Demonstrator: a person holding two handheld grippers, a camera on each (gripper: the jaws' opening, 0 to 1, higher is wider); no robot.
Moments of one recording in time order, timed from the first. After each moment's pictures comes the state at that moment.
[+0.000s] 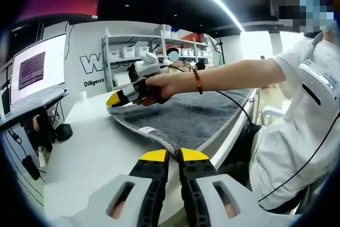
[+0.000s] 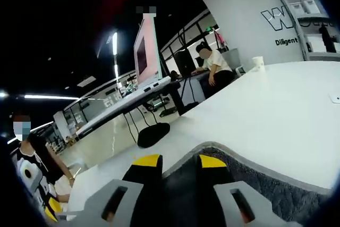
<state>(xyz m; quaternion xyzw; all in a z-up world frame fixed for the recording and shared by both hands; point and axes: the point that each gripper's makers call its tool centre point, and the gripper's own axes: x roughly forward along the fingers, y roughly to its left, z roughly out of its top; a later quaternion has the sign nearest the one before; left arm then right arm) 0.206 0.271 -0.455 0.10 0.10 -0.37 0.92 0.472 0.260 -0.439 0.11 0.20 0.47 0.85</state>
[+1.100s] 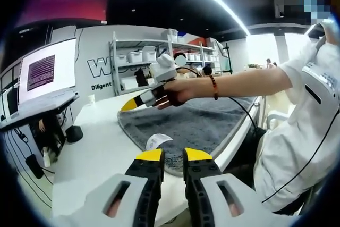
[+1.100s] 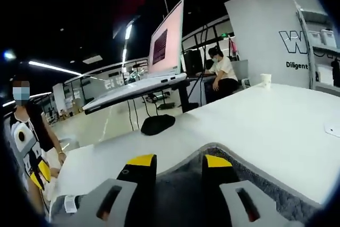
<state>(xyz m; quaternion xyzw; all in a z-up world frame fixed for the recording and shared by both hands) 0.206 0.288 -0.440 0.09 0.07 -0.35 0.93 0.436 0.248 -0.438 0.01 0.16 0.49 0.86</state>
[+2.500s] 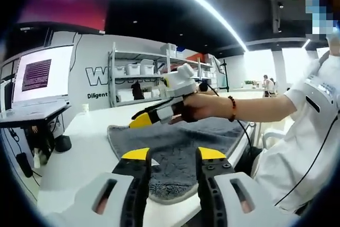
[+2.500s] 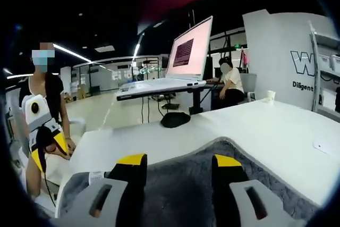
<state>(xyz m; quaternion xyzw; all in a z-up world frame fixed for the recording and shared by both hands) 0.211 0.252 -0.417 0.04 0.02 -0.37 0.93 0.379 0.224 -0.419 -0.06 0.11 0.51 0.85</state>
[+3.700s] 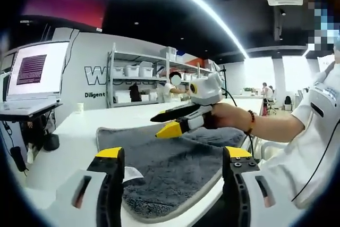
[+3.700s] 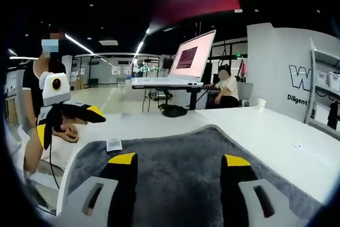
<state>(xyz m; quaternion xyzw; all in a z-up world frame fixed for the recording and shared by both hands) 0.220 0.220 -0.413 0.01 0.01 -0.37 0.93 0.342 0.153 -0.428 -0.10 0.08 0.50 0.86</state>
